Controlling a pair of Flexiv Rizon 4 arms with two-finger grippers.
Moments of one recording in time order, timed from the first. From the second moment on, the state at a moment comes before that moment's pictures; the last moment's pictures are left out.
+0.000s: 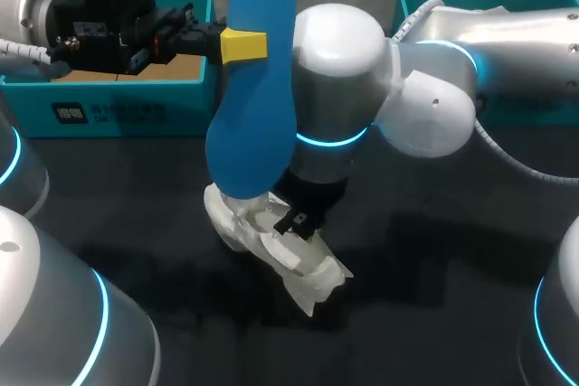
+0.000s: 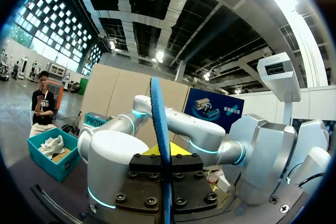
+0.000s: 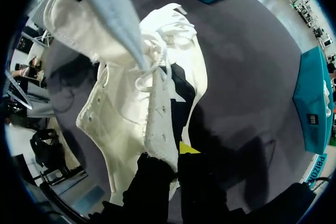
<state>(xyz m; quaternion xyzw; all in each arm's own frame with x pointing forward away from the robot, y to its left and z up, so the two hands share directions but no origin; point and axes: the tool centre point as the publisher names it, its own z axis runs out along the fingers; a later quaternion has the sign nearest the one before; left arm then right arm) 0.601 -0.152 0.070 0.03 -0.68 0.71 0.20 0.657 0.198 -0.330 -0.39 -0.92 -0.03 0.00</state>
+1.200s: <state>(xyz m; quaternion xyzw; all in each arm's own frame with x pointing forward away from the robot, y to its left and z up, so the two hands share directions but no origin) 0.601 -0.152 0.070 0.03 -0.68 0.71 0.20 0.622 0.191 -0.347 -0.62 -0.78 -0.10 0.04</state>
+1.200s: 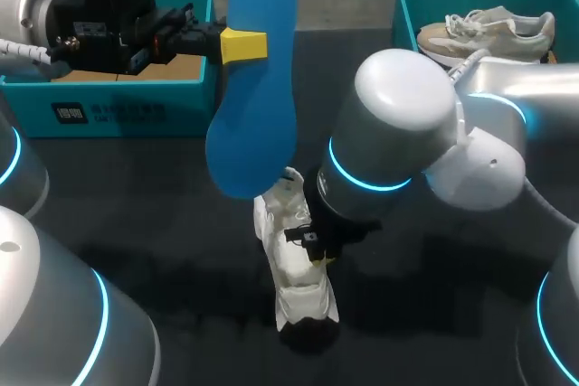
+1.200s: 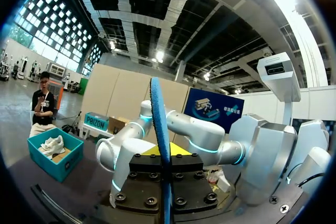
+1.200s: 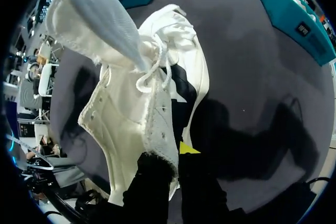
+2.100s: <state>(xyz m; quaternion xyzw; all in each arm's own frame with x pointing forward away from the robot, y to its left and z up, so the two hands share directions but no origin) 0.601 -0.152 0.070 0.03 -0.68 0.71 0.20 0.618 0.173 -0.382 -0.65 -0.75 -0.10 0.09</state>
